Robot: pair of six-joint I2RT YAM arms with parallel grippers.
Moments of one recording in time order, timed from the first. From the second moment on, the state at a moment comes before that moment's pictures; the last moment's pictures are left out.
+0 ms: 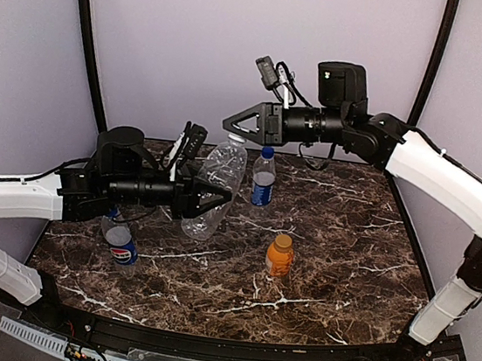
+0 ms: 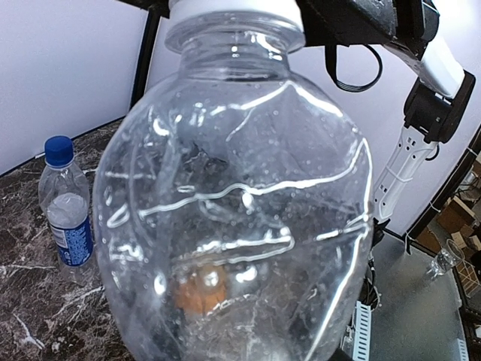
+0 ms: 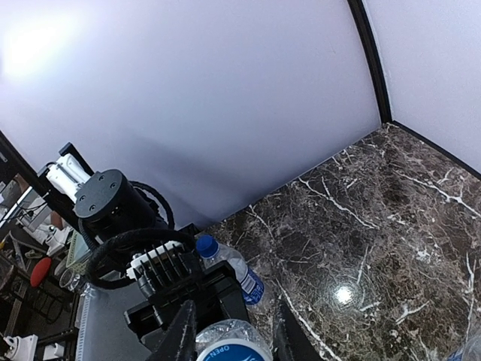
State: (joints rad) left arm -0.90 1.23 0.88 0.17 0.34 -0.26; right arm 0.86 1.64 1.71 -0.31 -0.58 0.34
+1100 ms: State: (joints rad) left arm -0.90 1.17 0.78 0.36 0.62 -0.30; right arm 0.82 1.62 1.69 -0.27 -0.98 0.12
